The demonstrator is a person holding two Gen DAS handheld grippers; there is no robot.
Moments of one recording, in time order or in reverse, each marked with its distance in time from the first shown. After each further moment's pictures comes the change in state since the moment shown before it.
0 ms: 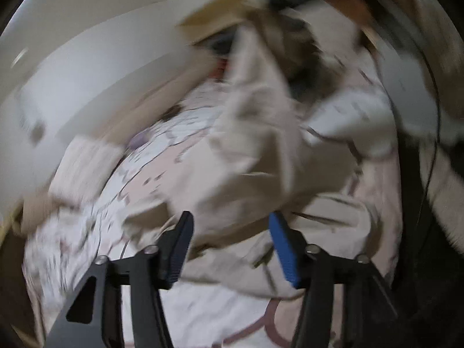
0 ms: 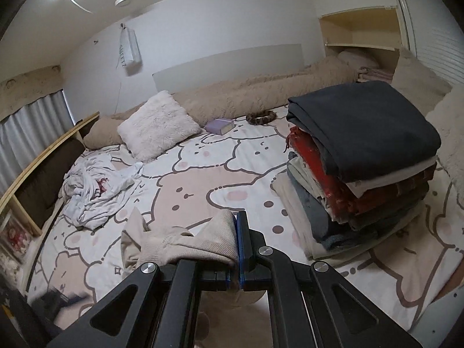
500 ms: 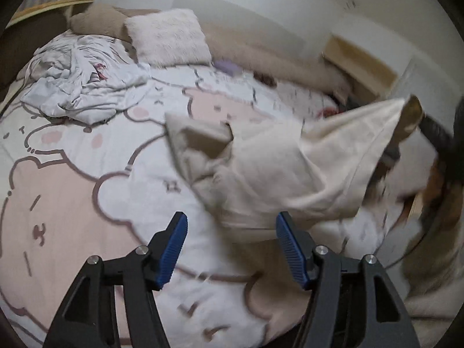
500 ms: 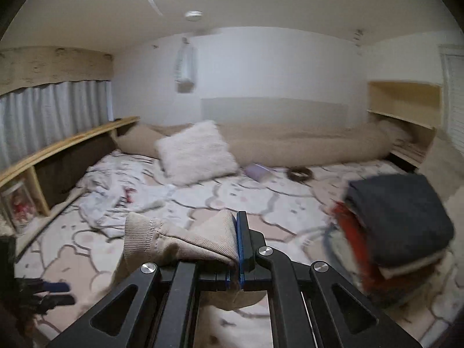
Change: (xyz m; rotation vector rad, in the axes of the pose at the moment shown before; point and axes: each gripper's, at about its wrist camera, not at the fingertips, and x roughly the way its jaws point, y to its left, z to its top) left arm -0.086 0.148 -0.083 -1.016 0.142 -0.056; right arm -0.024 0.082 0.022 -0.248 -0.176 0.049
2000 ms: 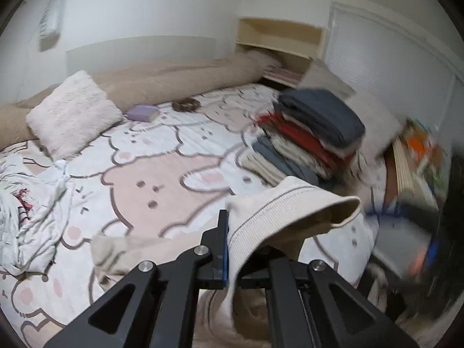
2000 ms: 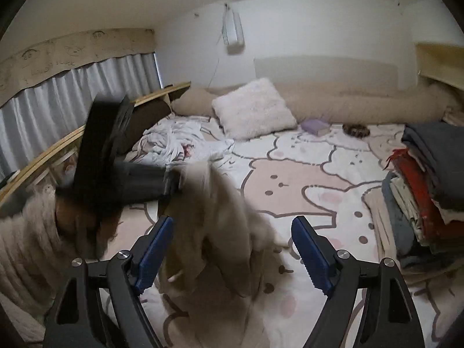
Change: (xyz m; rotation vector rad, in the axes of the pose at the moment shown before) left arm 0.062 -0.122 0.142 0.409 -0.064 -0.165; right arm -0.019 0.044 -0.063 -0.015 0.149 0.375
